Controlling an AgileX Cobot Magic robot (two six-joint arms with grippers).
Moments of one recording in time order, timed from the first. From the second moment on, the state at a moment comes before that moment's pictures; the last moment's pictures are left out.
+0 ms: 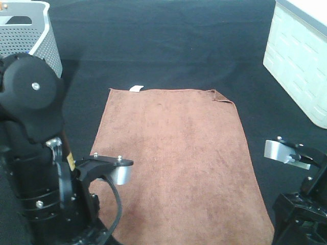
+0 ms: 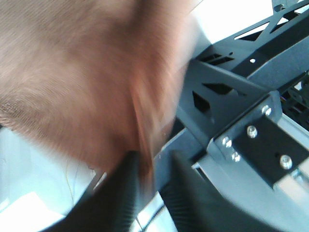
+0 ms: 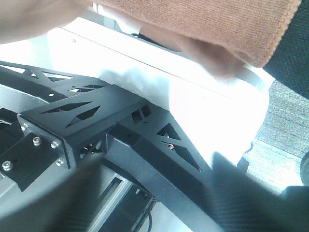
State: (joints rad) left arm -0.78 1.68 -0.87 -0.54 1.06 0.06; right arm 0.23 1.47 -0.55 0.51 1.09 -0.33
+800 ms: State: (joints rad) left arm -0.51 1.75 -1.31 -0.28 1.14 -0.01; right arm -0.06 1.47 -0.92 0.25 0.99 -0.16
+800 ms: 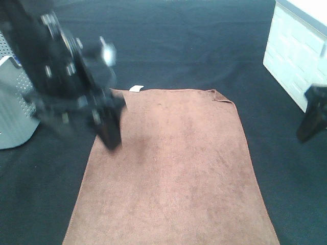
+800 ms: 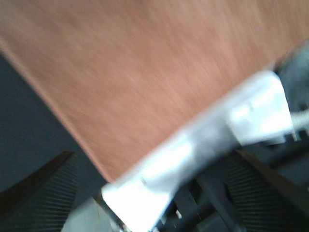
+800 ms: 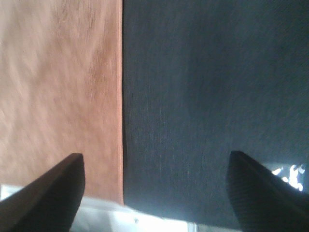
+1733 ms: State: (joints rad) left arm -0.28 2.28 -1.95 -0.13 1.15 0.08; right arm -0.06 1.83 -1.20 0.42 0.79 -0.34
